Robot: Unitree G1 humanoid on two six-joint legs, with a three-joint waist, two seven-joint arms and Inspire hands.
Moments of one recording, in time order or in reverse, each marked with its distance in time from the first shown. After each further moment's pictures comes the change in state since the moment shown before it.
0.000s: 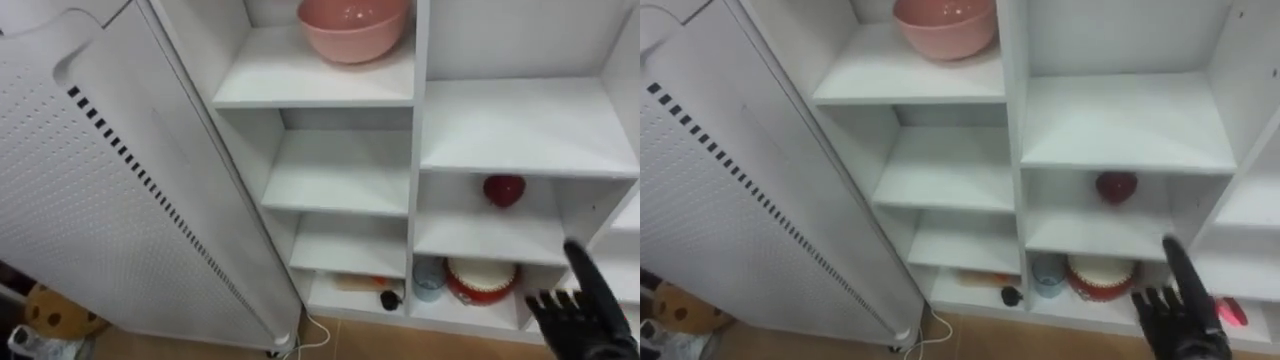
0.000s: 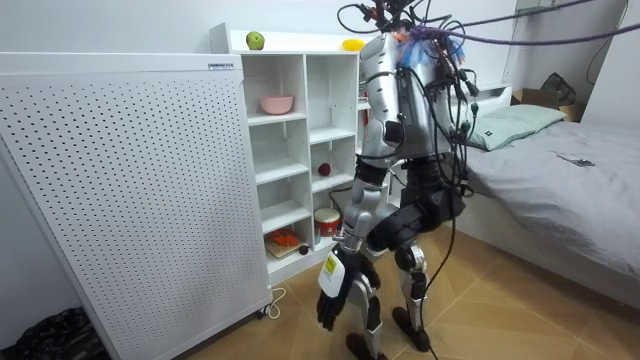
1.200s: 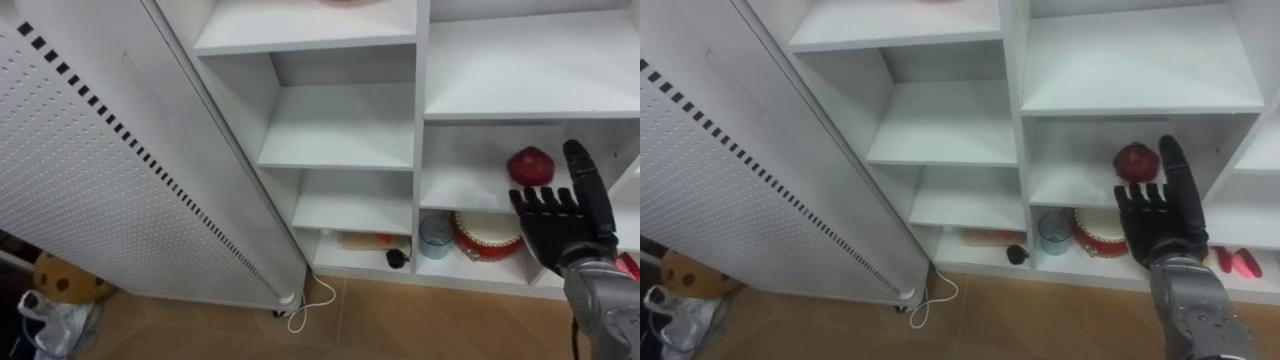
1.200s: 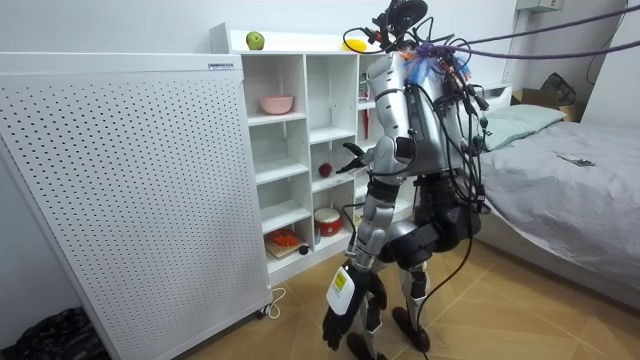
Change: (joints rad) left arm -0.010 -0.010 -0.087 -0.061 -0.012 0.008 0.107; right arm -0.271 0.023 -0.042 -0.349 0.172 -0.069 -0.174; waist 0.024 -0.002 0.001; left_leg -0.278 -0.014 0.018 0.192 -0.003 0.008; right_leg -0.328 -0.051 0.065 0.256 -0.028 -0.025
